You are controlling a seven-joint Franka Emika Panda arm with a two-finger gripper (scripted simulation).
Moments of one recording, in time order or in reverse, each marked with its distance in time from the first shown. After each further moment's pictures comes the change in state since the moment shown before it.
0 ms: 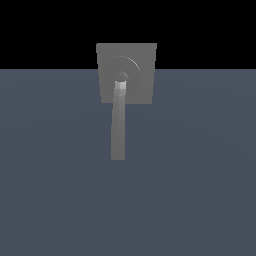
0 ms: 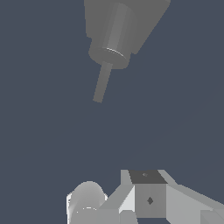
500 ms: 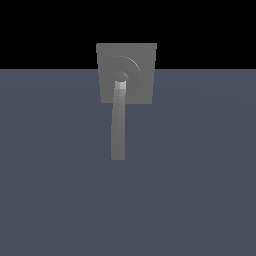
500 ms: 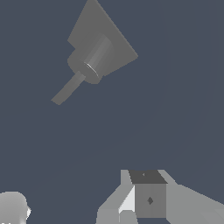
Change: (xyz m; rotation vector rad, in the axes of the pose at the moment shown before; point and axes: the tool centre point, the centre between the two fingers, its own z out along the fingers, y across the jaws) arm 0.011 -0.001 -0.051 -0.443 0.100 -0.286
